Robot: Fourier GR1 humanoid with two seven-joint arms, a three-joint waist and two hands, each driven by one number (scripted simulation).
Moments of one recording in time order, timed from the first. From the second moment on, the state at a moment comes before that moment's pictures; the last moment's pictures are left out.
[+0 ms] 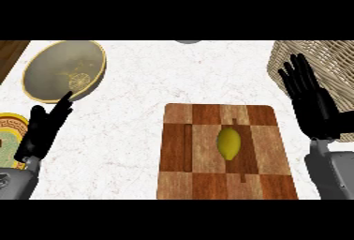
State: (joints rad) left arm -0.17 0.53 -0.18 -1.33 0.18 0.11 0.20; right arm -0.28 -0.32 0.03 -1.48 -0.42 -0.05 -0.03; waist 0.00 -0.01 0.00
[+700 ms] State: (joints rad) left arm -0.25 0.44 -0.08 -1.32 0.26 0.12 0.17; right arm -0.44 -0.34 0.26 -1.52 0.00 -0.02 -0.26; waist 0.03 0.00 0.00
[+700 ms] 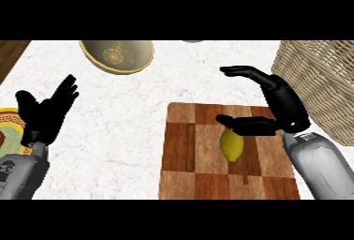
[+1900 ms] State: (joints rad) left arm -0.20 0.44 -0.03 -1.35 0.27 0.10 0.18; right arm -0.97 -0.46 0.31 -1.64 0.18 0.41 0.98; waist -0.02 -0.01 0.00
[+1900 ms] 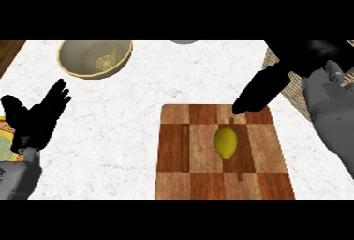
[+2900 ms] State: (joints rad) left arm -0.19 0.42 0.00 -1.37 0.23 0.08 0.19; right arm -0.48 -0.63 0.08 -2.12 -0.15 0.46 0.98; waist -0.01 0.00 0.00
